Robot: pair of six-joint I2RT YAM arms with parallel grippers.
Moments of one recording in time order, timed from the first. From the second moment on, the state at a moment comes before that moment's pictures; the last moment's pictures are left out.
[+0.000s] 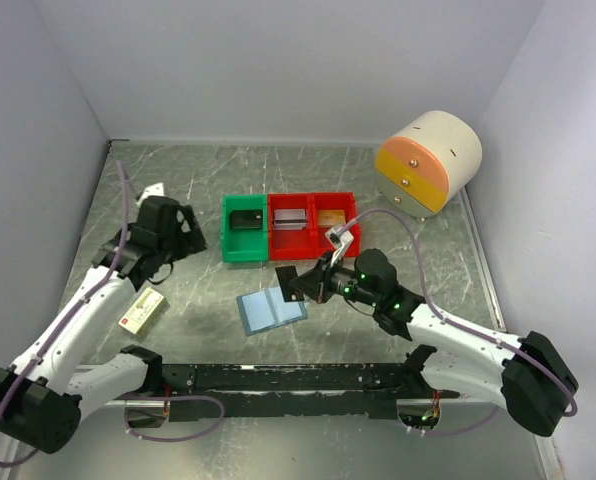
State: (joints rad) left arm -0.42 1.03 0.91 -0.68 -0.30 -0.62; right arm 0.75 1.01 0.42 0.37 -0.34 0.54
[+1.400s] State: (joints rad) left arm -0.17 0.76 0.87 -0.70 -0.38 -0.50; right arm 1.09 1.73 1.10 0.21 0.42 -0.66
